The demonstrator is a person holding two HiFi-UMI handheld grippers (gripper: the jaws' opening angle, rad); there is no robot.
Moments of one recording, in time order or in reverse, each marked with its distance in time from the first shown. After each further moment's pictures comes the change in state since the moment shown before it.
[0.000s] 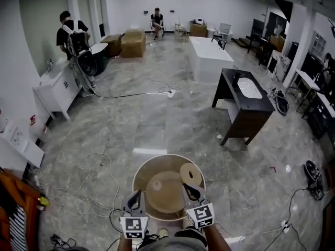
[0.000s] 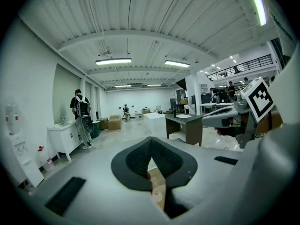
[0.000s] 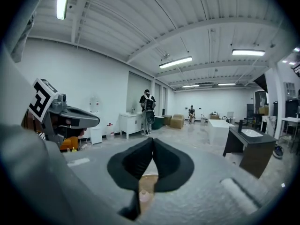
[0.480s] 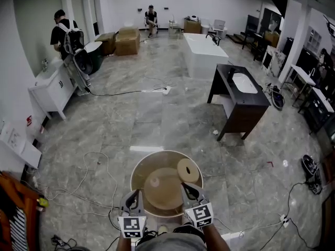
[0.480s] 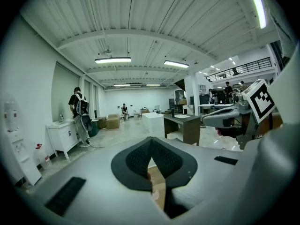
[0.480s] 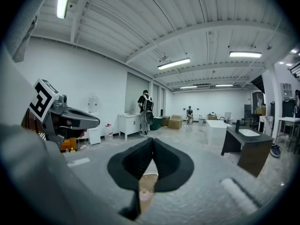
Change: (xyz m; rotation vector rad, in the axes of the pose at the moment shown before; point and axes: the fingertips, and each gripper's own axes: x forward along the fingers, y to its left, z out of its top) left arm -0.013 -0.005 -0.010 -0.013 0.000 -0.023; right arm -0.019 0.010 -0.007 -0.001 -0.009 -0.030
